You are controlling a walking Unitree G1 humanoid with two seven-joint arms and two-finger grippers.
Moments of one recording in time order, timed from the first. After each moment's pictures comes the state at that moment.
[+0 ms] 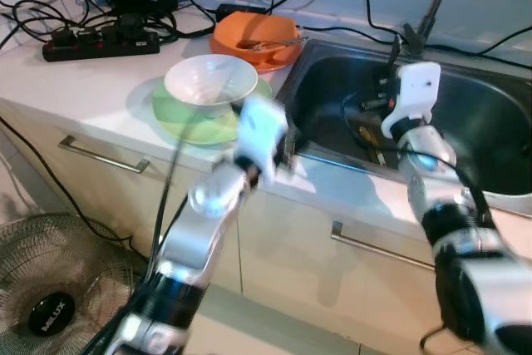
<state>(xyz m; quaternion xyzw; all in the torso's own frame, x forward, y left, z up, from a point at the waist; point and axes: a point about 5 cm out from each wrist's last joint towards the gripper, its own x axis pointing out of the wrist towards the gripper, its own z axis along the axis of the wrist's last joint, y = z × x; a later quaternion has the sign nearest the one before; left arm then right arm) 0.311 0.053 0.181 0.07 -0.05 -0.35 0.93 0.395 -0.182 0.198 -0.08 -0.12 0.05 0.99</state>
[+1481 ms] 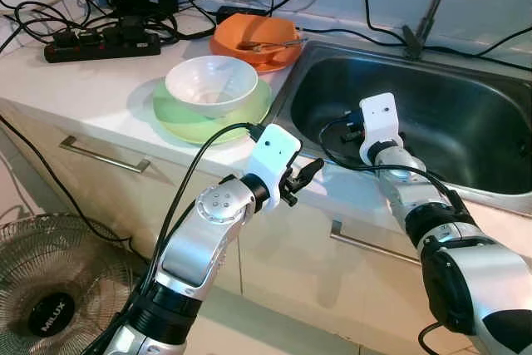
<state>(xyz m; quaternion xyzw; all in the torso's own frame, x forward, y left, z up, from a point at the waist) 0.300 0.046 0.173 0.08 0.03 -0.37 0.93 0.395 -0.161 0.148 -0.12 0.02 0.06 0.99</state>
